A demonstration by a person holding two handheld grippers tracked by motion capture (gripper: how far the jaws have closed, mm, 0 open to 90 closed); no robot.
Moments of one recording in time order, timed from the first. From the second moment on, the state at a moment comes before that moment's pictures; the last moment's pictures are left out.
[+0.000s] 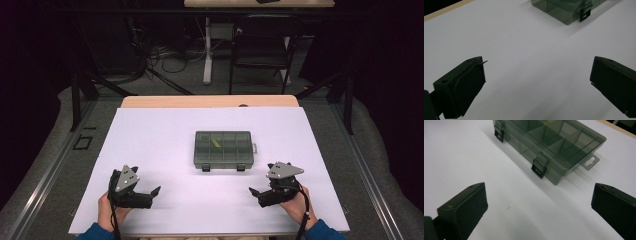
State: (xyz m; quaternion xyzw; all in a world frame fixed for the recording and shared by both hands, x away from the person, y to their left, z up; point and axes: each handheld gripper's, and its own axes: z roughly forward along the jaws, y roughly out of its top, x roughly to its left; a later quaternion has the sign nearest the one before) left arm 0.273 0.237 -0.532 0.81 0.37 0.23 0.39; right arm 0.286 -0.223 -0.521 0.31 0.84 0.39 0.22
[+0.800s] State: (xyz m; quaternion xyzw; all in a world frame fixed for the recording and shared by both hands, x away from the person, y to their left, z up) left arm 0.254 0.245 -0.550 0.80 0.38 0.24 0.40; right arm 0.254 -0.235 -0.539 0.33 0.82 0.41 0.24
